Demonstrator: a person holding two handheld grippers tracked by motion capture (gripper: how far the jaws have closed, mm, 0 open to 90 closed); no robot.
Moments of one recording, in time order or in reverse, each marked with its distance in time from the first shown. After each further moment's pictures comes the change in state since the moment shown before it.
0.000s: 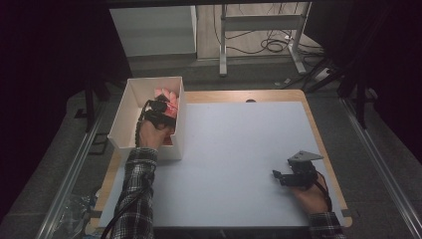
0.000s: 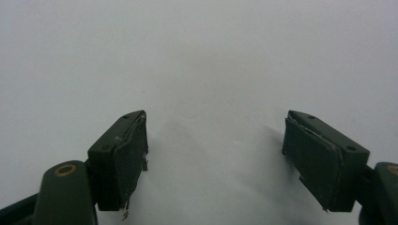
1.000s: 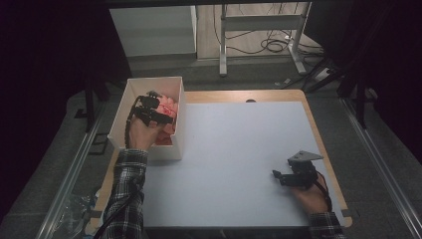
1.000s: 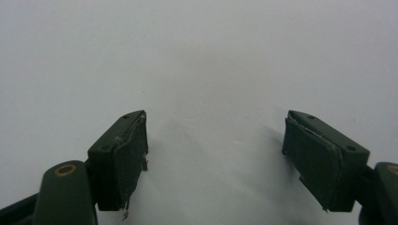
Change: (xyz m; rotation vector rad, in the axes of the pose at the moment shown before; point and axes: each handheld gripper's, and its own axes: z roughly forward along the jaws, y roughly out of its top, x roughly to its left) left arm 0.007 -0.008 -0.048 -0.108 0.001 0.032; right arm 0.000 0.000 0.000 0.000 -0.001 0.000
